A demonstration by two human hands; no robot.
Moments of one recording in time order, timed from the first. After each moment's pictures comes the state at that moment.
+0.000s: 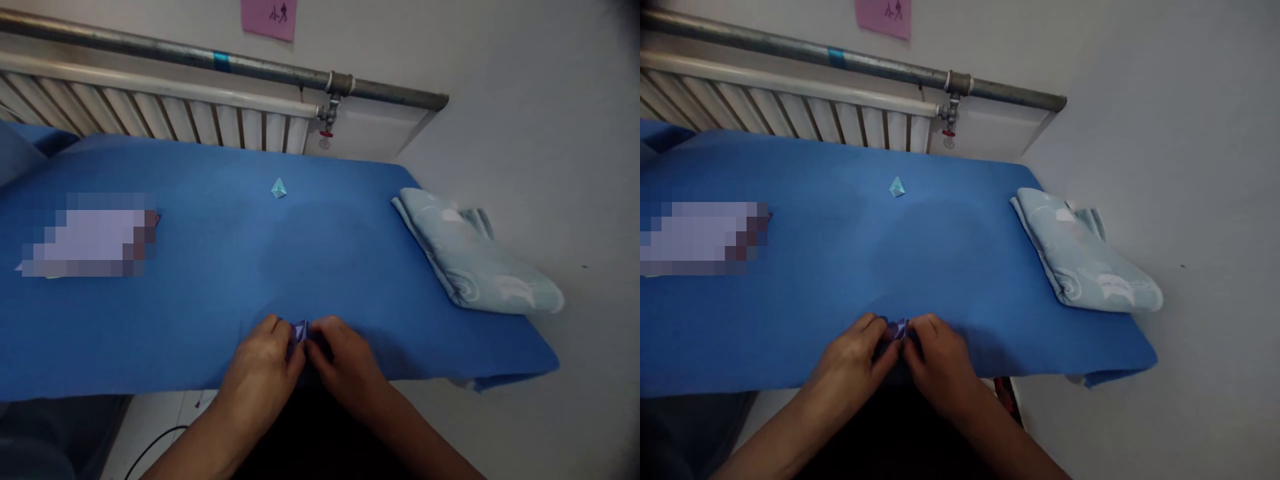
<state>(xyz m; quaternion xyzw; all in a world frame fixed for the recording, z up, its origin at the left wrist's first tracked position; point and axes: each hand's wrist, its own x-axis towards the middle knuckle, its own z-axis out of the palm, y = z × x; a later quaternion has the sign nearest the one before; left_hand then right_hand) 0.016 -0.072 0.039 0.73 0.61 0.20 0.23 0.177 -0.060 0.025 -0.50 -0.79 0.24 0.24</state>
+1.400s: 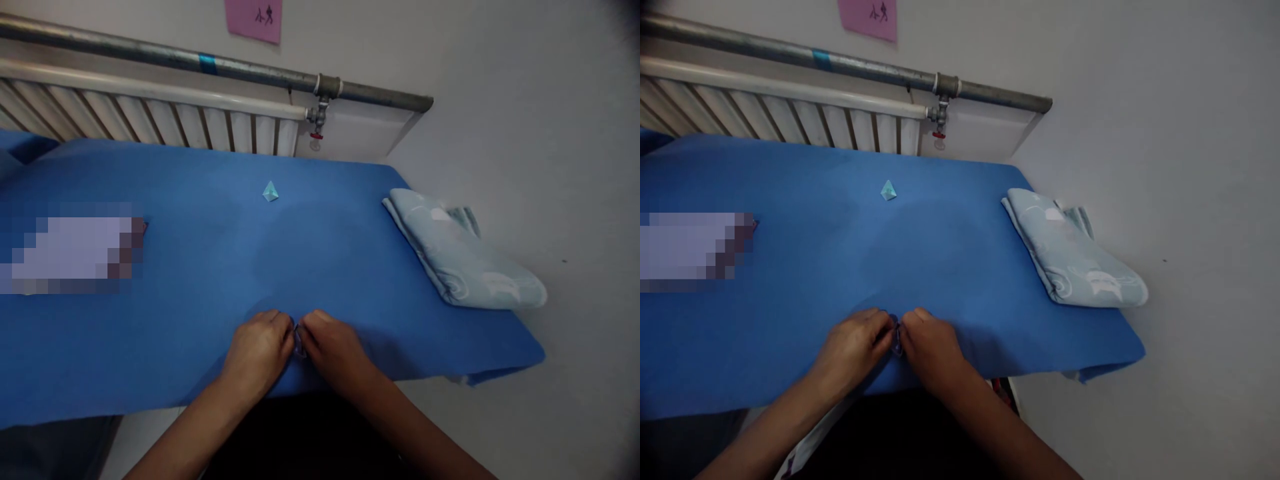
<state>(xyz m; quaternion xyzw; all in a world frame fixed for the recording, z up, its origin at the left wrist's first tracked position) 0.012 -0.038 0.029 0.79 0.57 0.11 0.20 0.170 -0.034 0.022 -0.53 -0.82 0.19 0.11</state>
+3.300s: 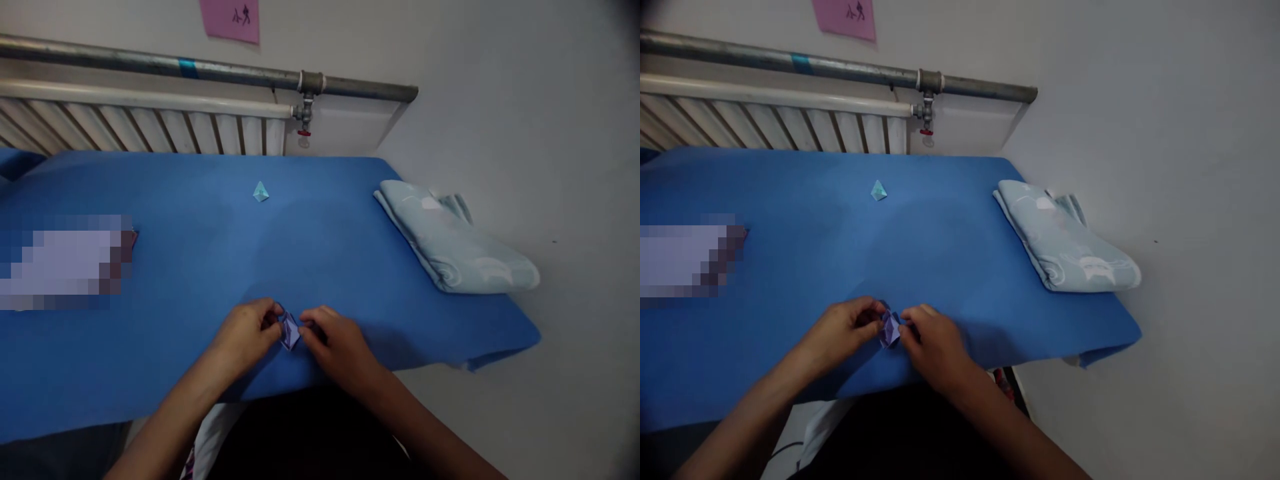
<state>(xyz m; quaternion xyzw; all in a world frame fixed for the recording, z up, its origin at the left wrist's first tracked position) 0.000 -0.017 0.045 0.68 0.58 0.14 0.43 0.181 -0.040 0.022 -0.53 -0.76 0.29 0.24</state>
